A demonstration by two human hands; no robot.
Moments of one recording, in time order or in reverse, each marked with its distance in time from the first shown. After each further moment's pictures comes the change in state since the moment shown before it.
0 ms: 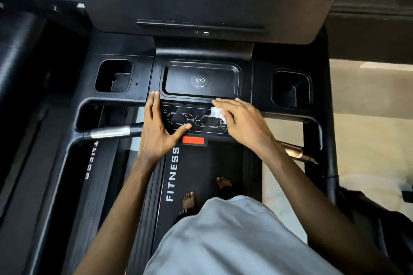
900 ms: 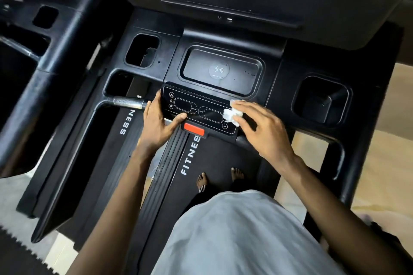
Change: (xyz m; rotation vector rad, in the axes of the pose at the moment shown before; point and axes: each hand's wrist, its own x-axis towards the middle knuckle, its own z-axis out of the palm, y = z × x) left_hand -0.031 0.025 0.001 0.080 0.071 -0.318; right_hand -0.012 0.060 -0.012 0.323 0.090 -0.241
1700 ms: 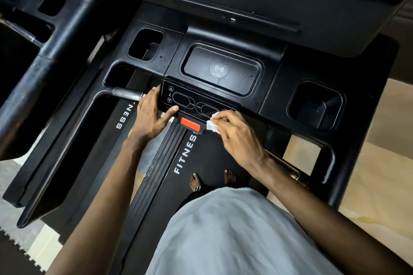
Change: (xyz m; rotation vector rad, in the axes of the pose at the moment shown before) left_hand 0.005 -0.023 -0.003 0.136 -0.036 0.065; right_hand -0.014 -0.012 0.035 -0.063 -0.220 -0.120
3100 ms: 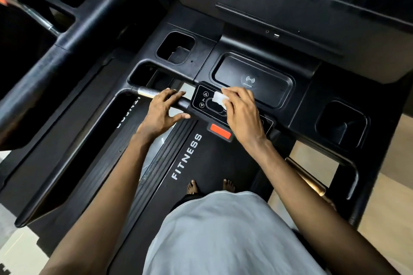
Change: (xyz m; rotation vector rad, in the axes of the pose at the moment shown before) left_hand 0.023 -0.093 -0.008 0.038 0.040 0.171; right_hand 0.092 -0.046 0.035 -0.142 0.133 0.081
